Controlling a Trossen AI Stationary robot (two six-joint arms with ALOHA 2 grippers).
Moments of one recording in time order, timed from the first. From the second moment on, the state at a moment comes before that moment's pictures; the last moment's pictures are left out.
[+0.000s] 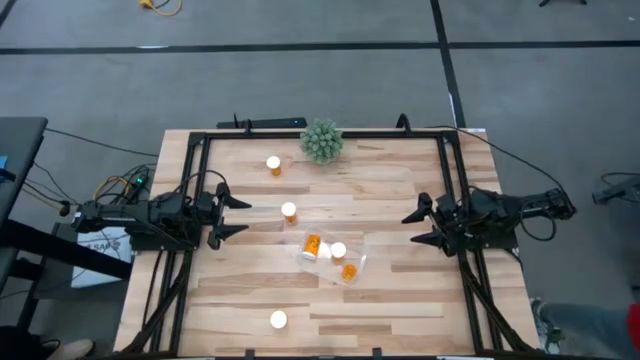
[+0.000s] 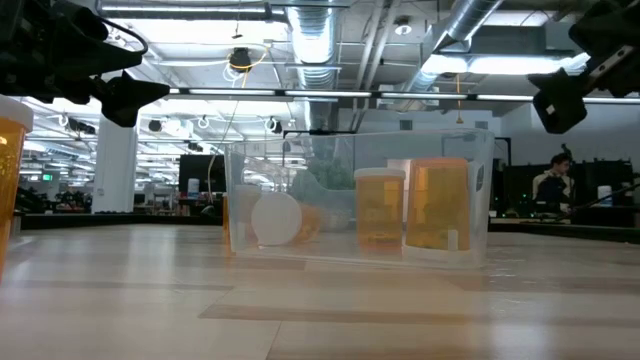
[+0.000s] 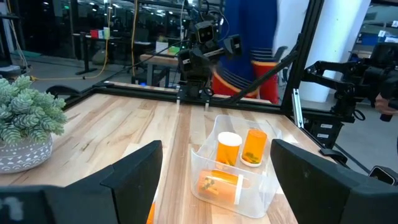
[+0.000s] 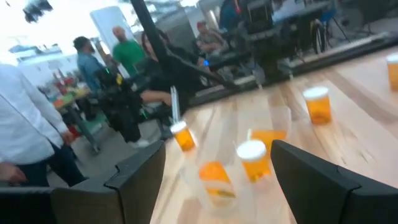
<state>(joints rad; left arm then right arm) -0.03 0.01 0.01 0.03 -0.01 -0.14 0.18 0.01 0.08 -0.08 -0.10 0.35</state>
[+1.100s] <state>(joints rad) -0.03 0.01 0.01 0.03 -0.01 -0.14 0.17 0.03 0.01 0.02 -0.08 0.36</state>
